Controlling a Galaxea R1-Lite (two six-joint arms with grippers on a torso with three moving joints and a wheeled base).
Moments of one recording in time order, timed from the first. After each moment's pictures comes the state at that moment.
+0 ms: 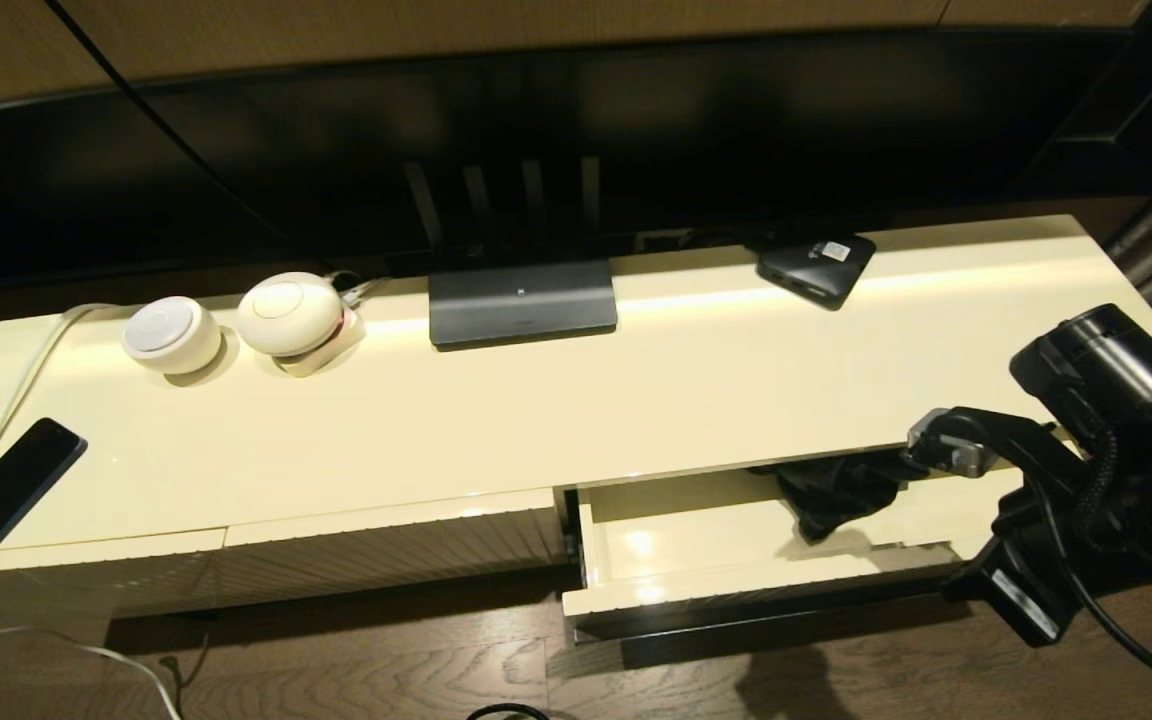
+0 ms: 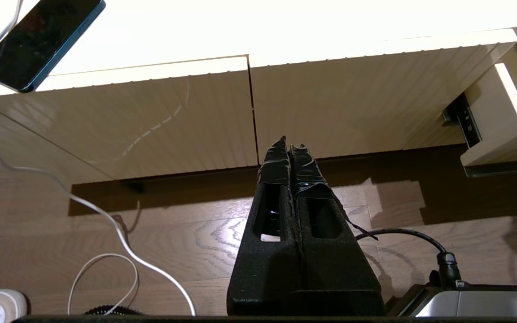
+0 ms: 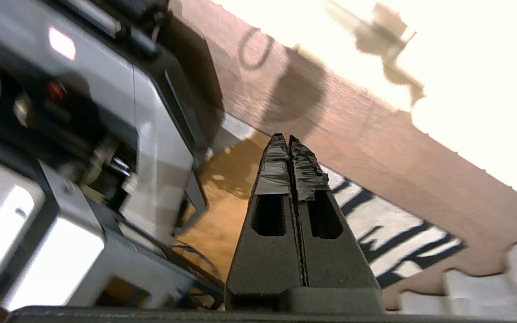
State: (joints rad) left arm 0.01 0.00 0.00 0.00 0.00 0.00; right arm 0.32 1.56 -1.11 0.64 0.02 -0.25
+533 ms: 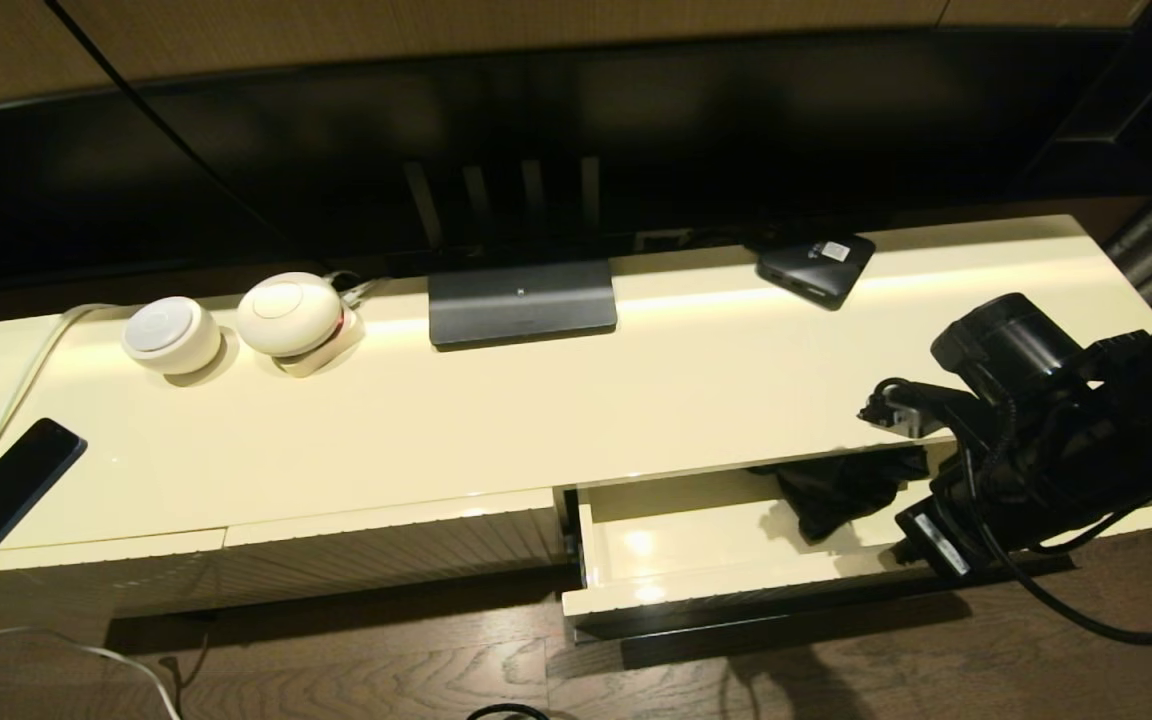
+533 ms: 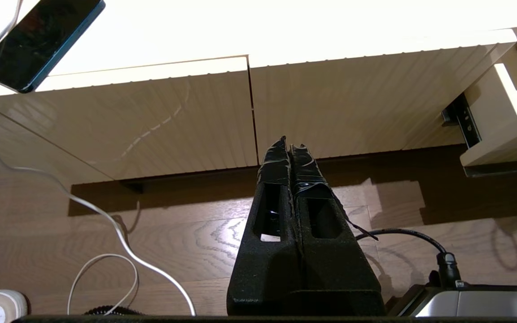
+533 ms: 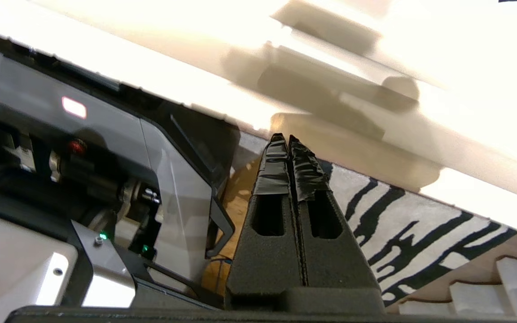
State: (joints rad) left arm 0.01 0.00 0.00 0.00 0.00 0.00; right arm 0.31 1.71 -1.24 0.63 0.01 -0.10
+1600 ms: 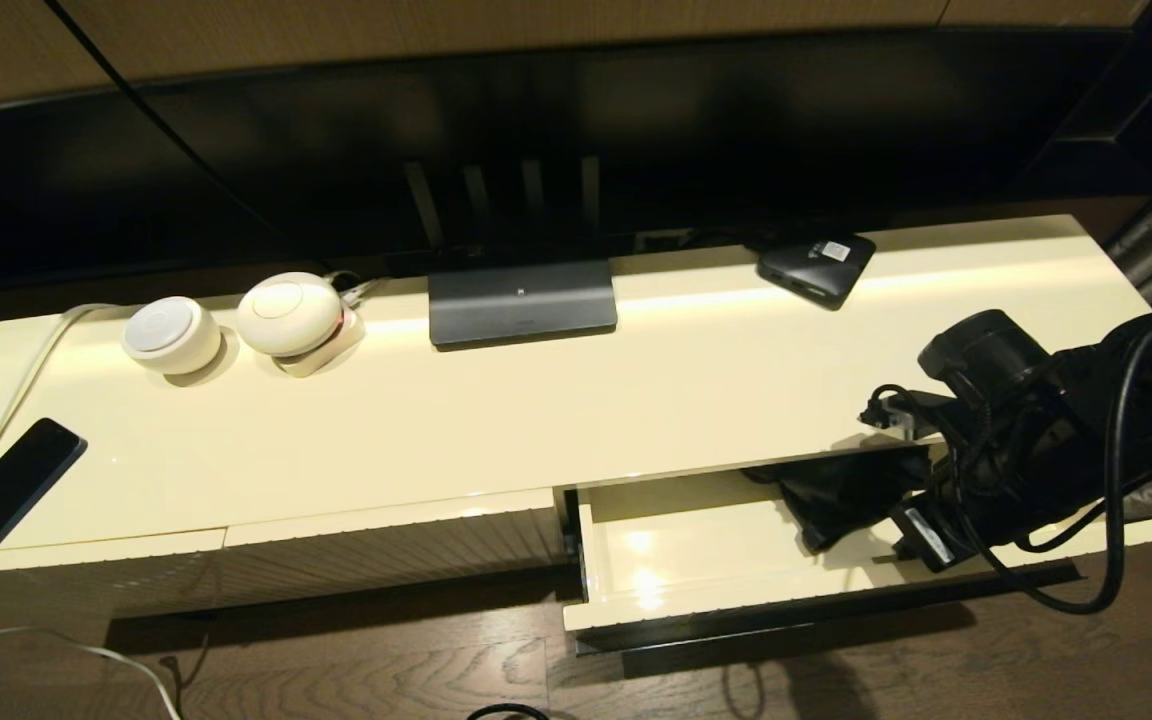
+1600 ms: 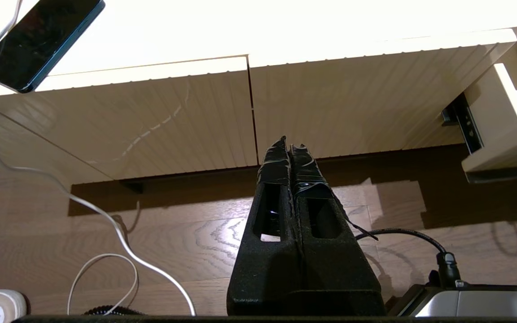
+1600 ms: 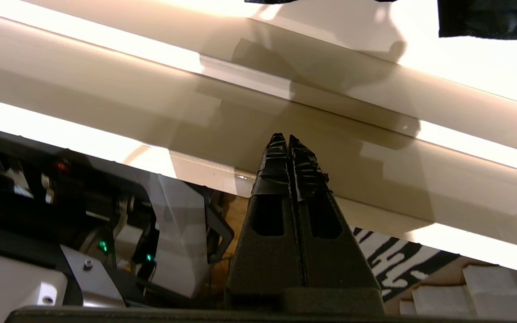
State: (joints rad) left arm 0.01 0.00 0.00 0.00 0.00 0.00; right arm 0.25 1.79 -1.24 0.60 0.00 -0.08
